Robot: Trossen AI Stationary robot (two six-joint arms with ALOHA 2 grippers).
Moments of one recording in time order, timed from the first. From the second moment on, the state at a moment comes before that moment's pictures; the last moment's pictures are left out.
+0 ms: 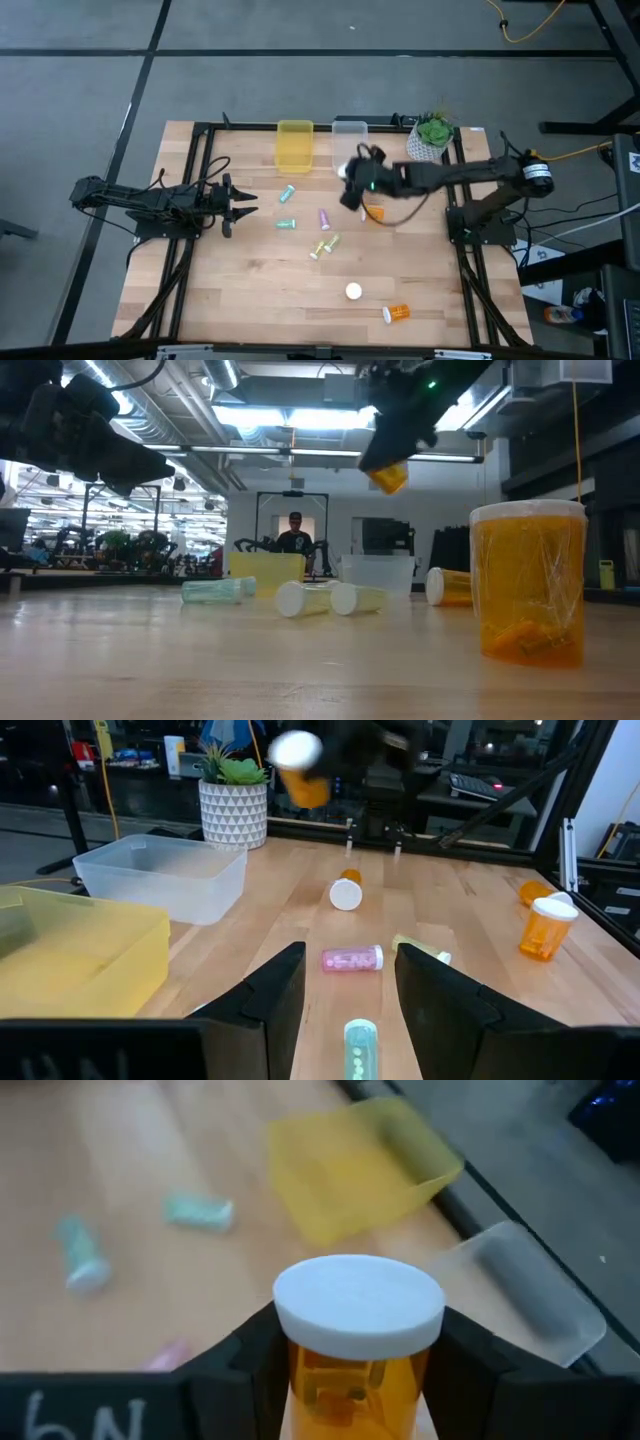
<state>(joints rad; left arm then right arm) -0.11 0.17 0.01 0.05 -0.27 -0.13 -0.06 1.49 1.11 -0.35 0.48 0.19</state>
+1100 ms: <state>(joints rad) -0.11 0.17 0.01 0.06 -0.27 -0.12 -0.48 1.42 1.11 -0.46 -0.05 0.26</state>
